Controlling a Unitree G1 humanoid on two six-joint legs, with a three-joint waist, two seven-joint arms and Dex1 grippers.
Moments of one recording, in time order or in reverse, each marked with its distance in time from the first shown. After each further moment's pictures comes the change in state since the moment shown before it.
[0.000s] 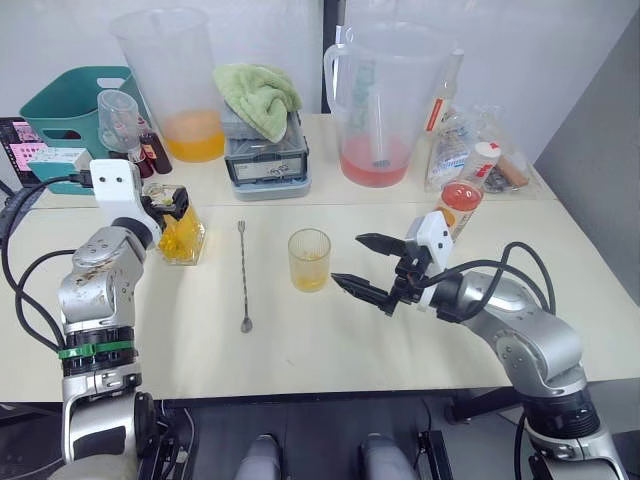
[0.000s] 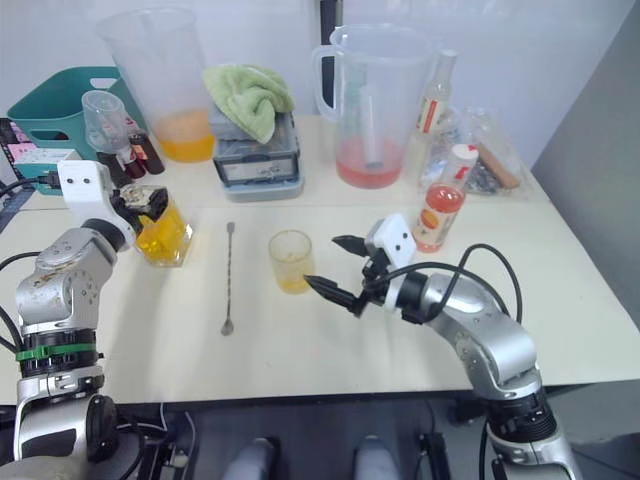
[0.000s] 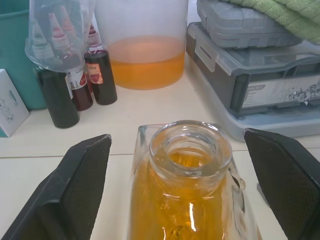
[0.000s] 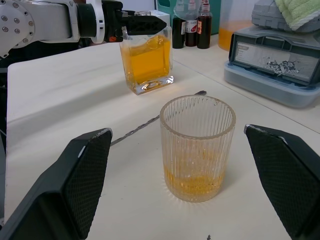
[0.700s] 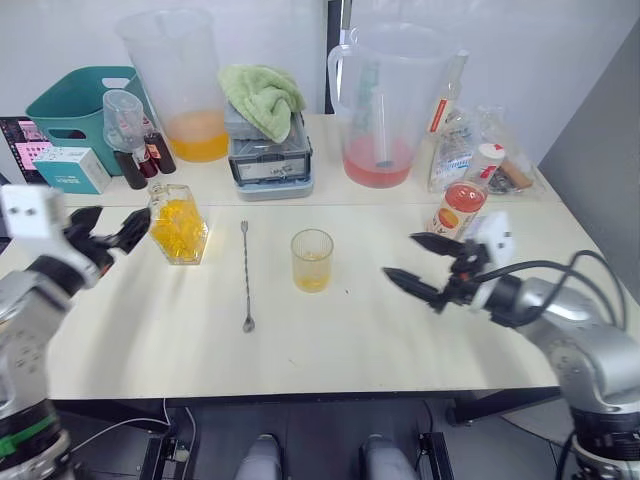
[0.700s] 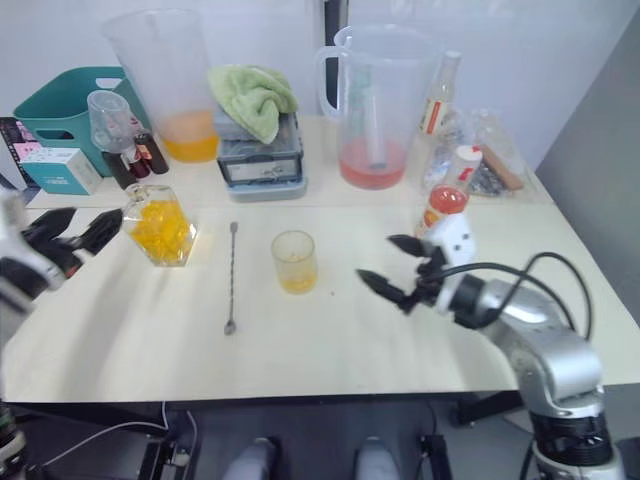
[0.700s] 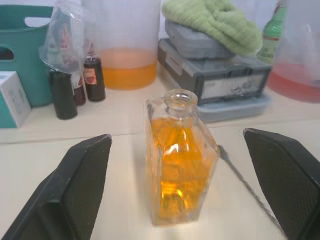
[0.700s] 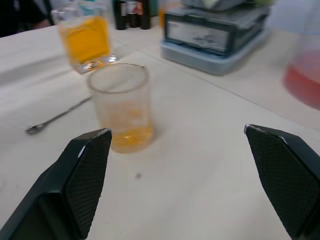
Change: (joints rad) left arm 0.459 0.185 0.424 -0.397 -0.423 0.215 -0.351; right arm 0.174 -0.174 -0.303 0.014 0.044 0.012 0.029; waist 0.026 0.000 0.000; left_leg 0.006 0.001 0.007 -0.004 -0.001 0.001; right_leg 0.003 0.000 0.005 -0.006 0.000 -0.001
